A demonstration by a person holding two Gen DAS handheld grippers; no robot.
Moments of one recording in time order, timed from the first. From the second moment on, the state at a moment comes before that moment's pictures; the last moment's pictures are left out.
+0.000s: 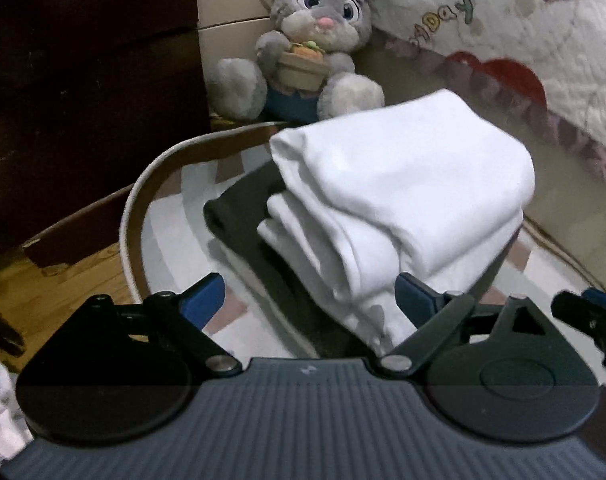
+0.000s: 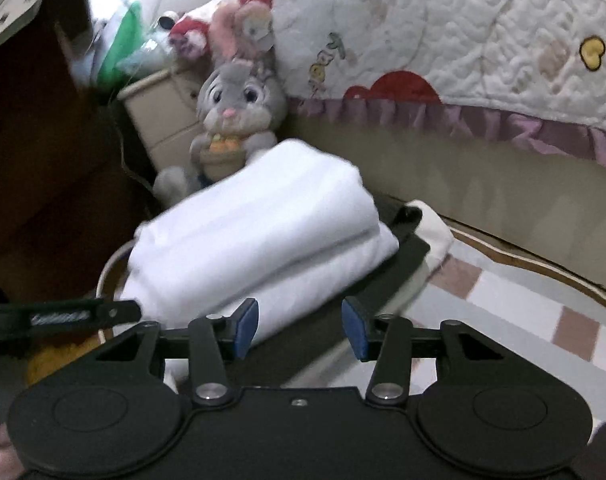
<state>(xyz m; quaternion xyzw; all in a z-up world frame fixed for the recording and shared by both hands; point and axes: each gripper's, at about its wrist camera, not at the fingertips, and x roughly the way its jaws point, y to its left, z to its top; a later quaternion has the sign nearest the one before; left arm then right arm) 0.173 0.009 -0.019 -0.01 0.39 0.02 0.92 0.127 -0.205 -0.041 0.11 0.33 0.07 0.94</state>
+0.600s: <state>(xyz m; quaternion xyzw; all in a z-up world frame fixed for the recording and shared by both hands) 0.081 -0.046 0.004 0.07 0.37 -0.03 0.92 0.002 -0.192 -0.024 0.04 0.39 -0.04 0.92</state>
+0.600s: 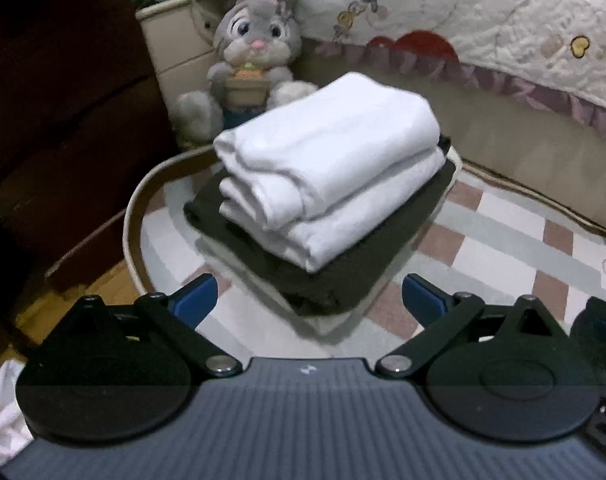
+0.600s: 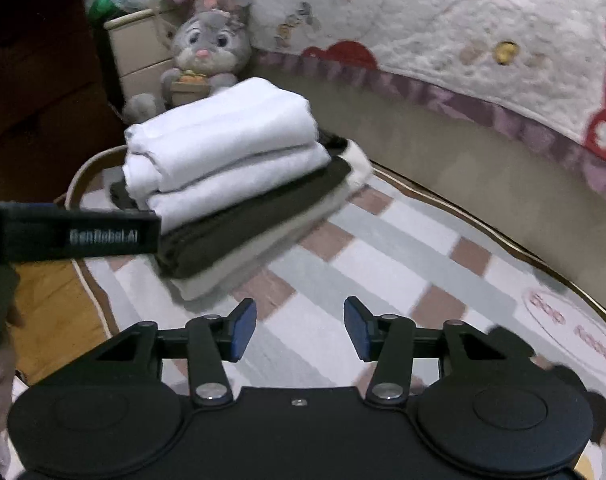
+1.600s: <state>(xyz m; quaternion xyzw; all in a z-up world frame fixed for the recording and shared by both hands) 0.018 -0.047 -0.014 0.11 0.38 -0.01 0.92 -0.063 -0.188 -0.030 0.06 0.39 -0.08 0.91</state>
